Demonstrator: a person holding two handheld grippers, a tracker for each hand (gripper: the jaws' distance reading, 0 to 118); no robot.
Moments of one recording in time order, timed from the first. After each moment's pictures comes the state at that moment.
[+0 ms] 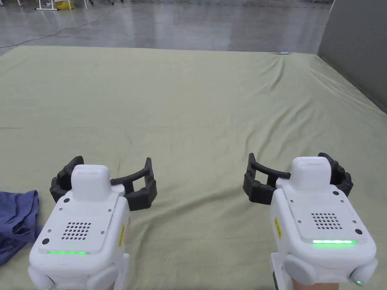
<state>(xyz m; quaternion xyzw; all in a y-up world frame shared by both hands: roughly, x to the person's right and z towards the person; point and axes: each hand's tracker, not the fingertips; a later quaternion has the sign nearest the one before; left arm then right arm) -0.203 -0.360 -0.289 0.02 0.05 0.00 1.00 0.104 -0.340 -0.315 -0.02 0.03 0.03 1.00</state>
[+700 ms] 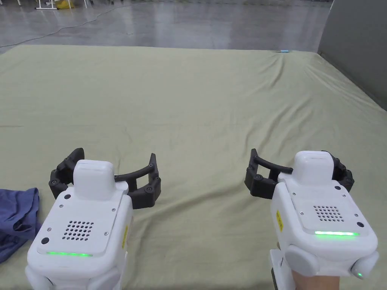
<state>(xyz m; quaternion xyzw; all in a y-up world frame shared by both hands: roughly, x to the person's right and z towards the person) -0.192 -0.346 -0.274 0.02 0.04 -0.02 1.00 0.106 -0.337 -0.316 -0.03 0.02 0.01 1.00</state>
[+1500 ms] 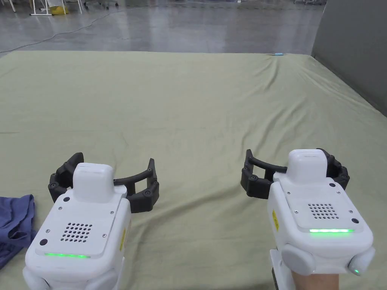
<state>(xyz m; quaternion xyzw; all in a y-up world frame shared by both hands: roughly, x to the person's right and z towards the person) -0.191 -0.348 -0.279 0.01 0.03 -0.03 1.00 0.104 -0.332 -0.315 -0.03 0.02 0.03 1.00</state>
